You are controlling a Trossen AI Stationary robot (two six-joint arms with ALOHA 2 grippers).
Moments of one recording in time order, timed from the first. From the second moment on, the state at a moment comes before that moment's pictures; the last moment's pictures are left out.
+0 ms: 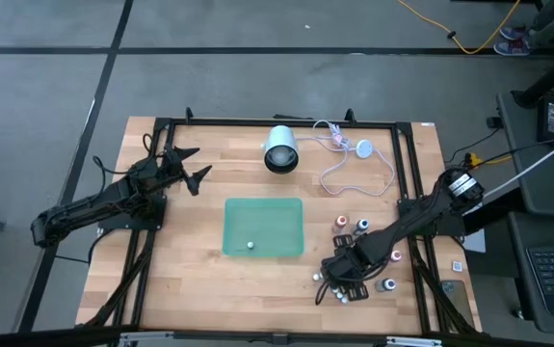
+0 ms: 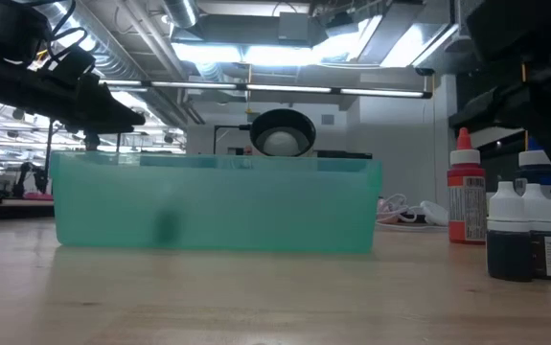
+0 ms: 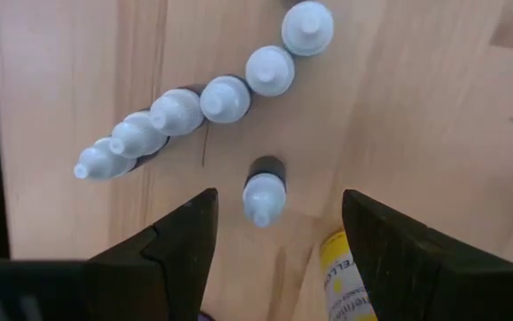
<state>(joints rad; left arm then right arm) 0.48 0.13 0.04 -0.06 -0.20 -0.04 0.58 1.75 1.14 -0.83 -0.09 0.41</state>
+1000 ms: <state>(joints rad) 0.48 0.13 0.04 -0.06 -0.20 -0.04 0.60 1.77 1.14 -0.80 -0.13 0.42</state>
